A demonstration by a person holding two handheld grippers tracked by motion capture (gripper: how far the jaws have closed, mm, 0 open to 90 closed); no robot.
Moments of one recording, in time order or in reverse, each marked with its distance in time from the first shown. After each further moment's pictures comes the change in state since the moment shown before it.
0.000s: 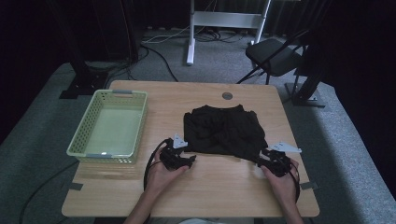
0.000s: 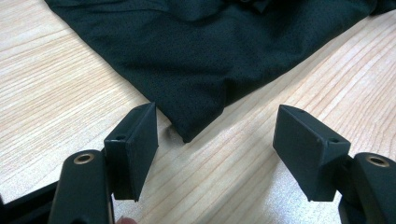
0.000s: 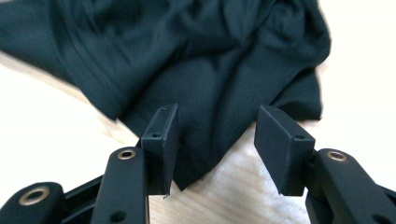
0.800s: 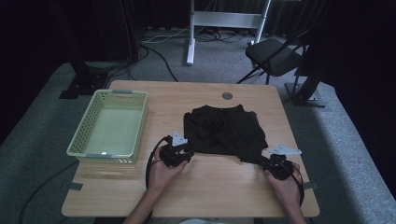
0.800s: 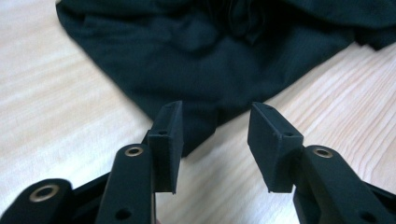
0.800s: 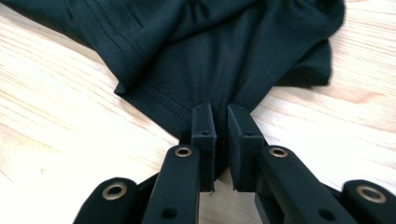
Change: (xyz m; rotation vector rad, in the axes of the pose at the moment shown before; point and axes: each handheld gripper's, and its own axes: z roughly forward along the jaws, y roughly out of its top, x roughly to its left) left arm -0.004 0.019 -0.013 -0.051 0.012 -0.016; right arm -0.001 -0.006 -0.014 0.082 0.030 -0.026
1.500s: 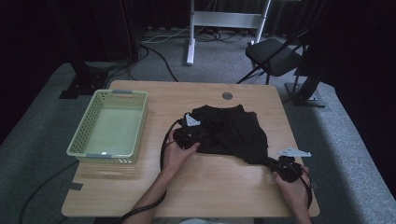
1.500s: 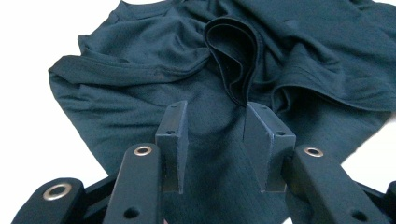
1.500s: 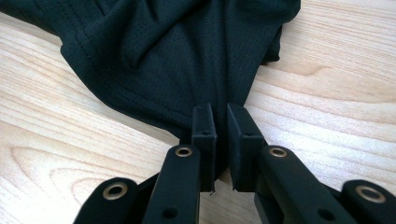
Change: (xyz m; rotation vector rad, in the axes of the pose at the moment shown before) left arm 0.011 0.050 0.046 0.031 0.010 -0.023; right arm -0.017 -0.010 -0.012 0.005 -0.033 0.032
